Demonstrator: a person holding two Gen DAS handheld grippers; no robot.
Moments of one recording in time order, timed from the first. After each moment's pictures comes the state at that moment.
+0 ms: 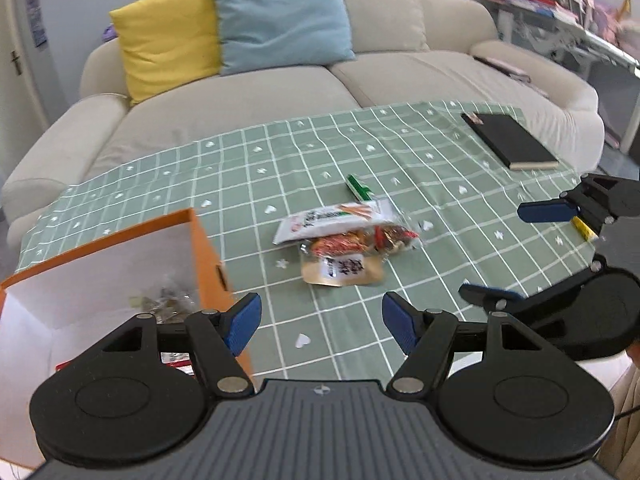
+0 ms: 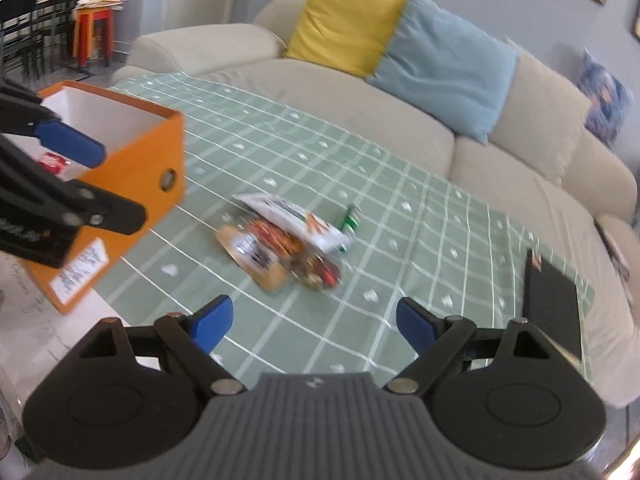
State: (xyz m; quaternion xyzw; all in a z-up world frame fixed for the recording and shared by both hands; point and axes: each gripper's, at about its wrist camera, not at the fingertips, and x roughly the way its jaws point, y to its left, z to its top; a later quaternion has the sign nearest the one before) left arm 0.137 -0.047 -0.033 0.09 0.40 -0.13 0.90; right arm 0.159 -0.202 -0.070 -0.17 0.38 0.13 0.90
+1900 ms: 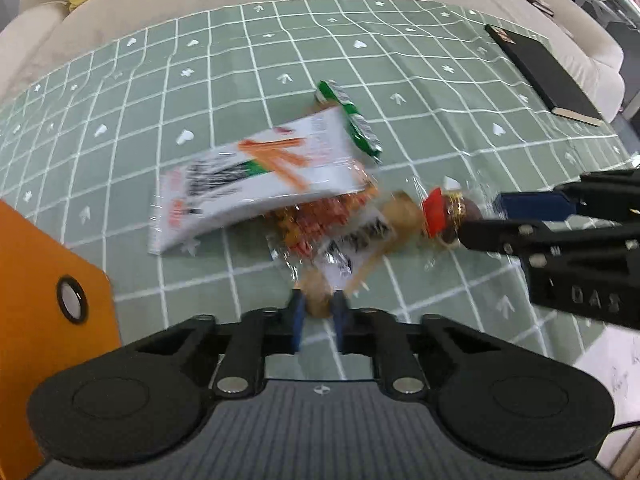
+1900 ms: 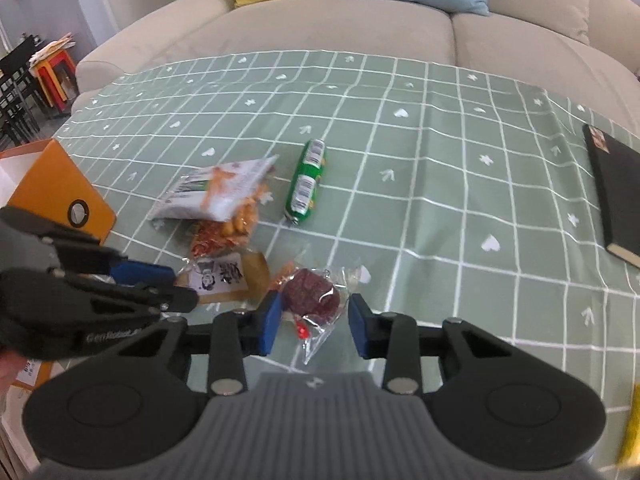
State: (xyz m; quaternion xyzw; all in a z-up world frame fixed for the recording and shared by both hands) left arm 0.257 -0.091 -0.134 0.06 0.55 -0.16 0.82; right arm 0.275 -0.256 -0.133 -0.01 0.50 0.14 0.86
